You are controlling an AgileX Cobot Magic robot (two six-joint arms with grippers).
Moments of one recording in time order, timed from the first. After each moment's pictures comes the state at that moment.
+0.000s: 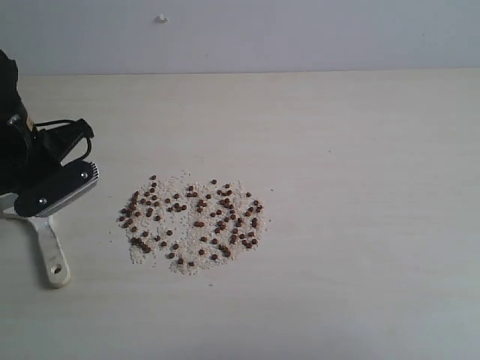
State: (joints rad) left arm -0.48 1.74 -1.00 0.22 0.76 1.91; right arm 0.05 0.01 0.00 -0.05 0.32 0.06
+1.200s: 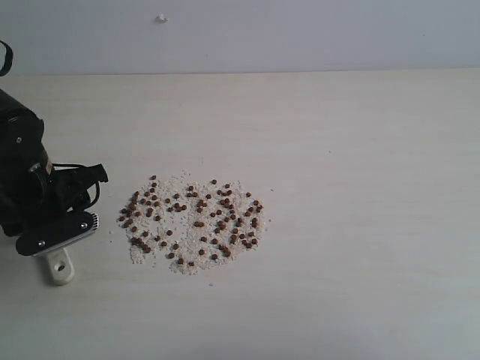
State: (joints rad) left arm -0.48 1.89 -0.90 0.35 0.57 1.99; right arm 0.05 0.01 0.00 -0.05 0.32 0.06
